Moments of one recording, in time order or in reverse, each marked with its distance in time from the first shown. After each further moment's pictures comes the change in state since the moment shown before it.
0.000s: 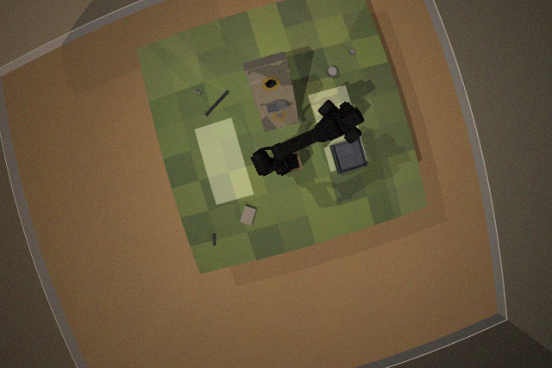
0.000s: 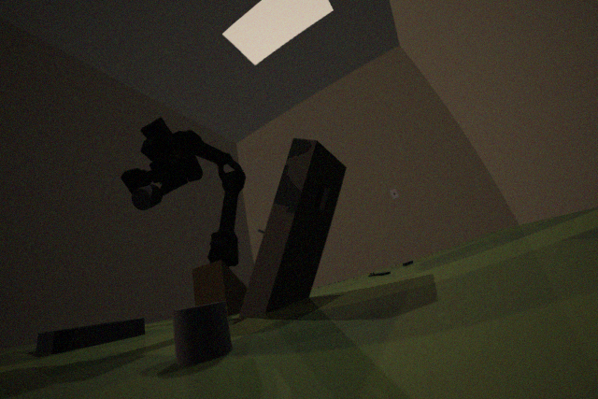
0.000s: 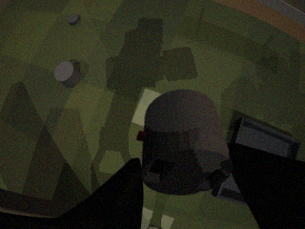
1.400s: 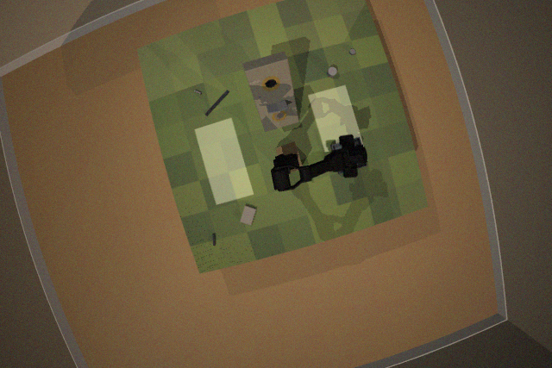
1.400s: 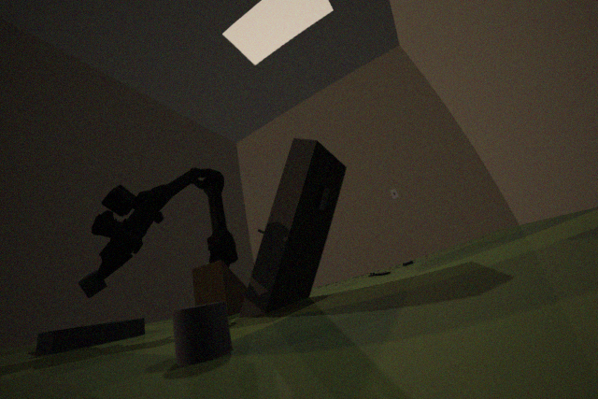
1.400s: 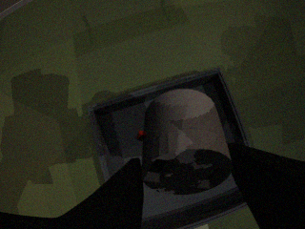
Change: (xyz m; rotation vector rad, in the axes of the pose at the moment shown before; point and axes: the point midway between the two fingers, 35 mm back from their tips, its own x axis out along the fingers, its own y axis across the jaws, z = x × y) arm 0.099 -0.161 -0.117 0.577 -0.024 -0.340
